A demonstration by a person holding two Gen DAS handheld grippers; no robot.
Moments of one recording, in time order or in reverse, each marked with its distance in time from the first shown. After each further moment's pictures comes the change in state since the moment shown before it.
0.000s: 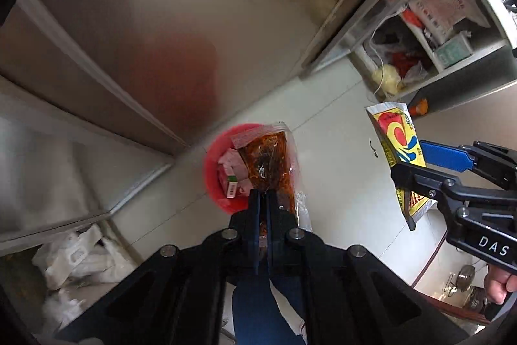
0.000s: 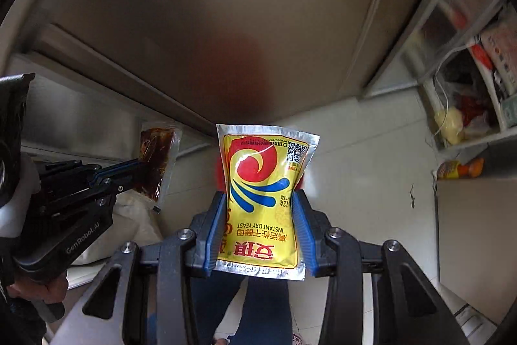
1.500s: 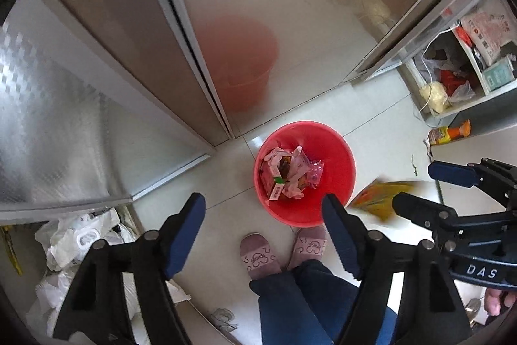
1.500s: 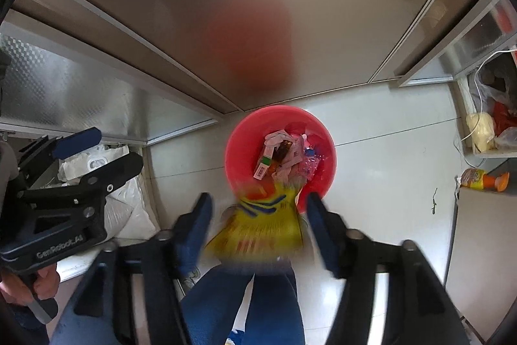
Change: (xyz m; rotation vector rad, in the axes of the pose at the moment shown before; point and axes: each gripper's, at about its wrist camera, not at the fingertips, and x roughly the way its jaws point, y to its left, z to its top) left arm 0.026 0.064 -0.022 -0.142 -0.040 0.136; right arm 0.079 0.002 0.006 -0.087 0.088 0.044
